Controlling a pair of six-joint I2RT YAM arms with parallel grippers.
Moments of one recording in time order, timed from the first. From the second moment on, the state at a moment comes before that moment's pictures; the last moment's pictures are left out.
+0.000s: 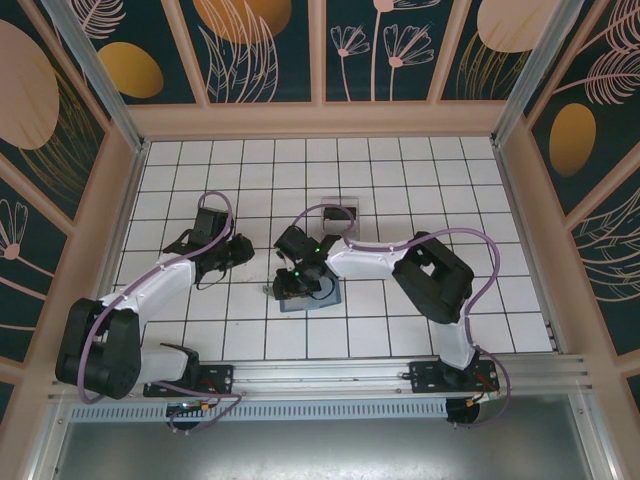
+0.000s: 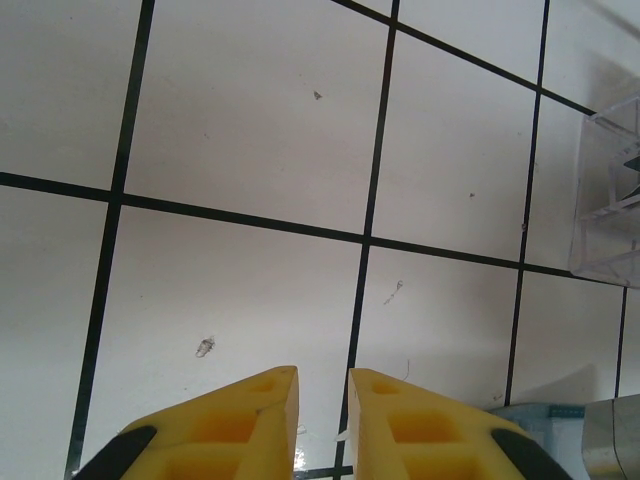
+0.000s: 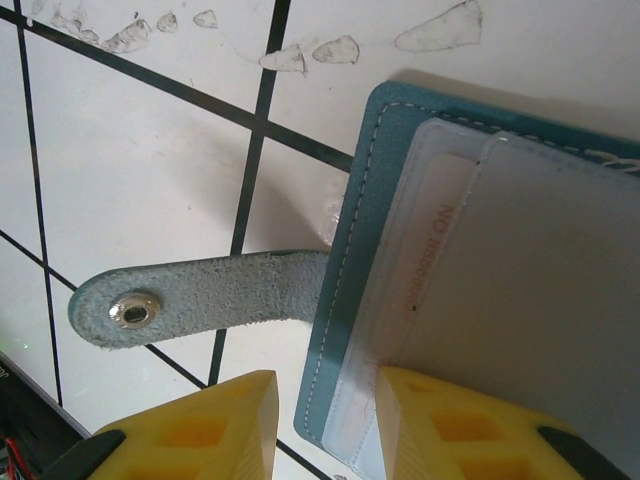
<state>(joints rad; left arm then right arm) -0.29 1.31 0.68 -0.32 0.18 -0.62 1.01 1.97 1.28 -0.46 -0.33 0.73</state>
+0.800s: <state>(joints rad) -0.29 1.30 0.69 -0.32 0.21 -0.62 1.09 1.98 1.42 -0.74 -0.03 0.73</state>
